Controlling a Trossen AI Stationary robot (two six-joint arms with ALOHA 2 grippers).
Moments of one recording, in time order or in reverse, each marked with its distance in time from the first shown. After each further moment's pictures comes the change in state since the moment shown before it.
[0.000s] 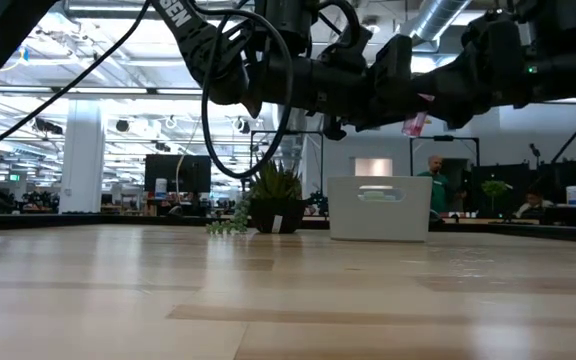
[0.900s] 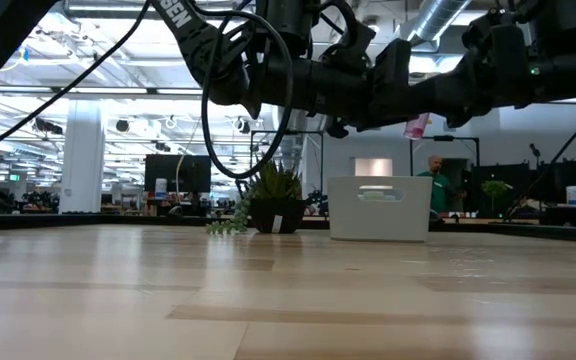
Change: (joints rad) left arm 0.000 0.000 0.000 -0.015 0.048 0.066; right arm 0.005 0.003 0.000 -0.013 -0.003 -0.045
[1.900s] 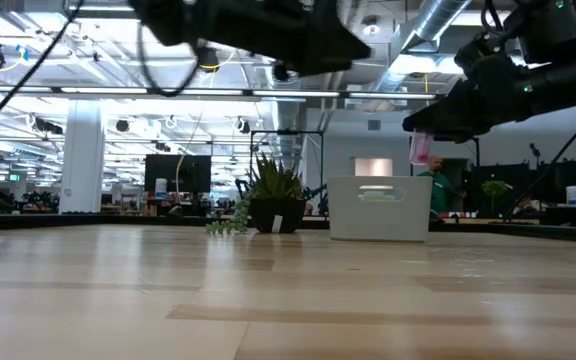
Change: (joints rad) left arm -0.002 -0.366 -0.205 -0.183 -0.128 0.141; right arm -0.048 0.002 -0.002 -0.112 0.034 0.016
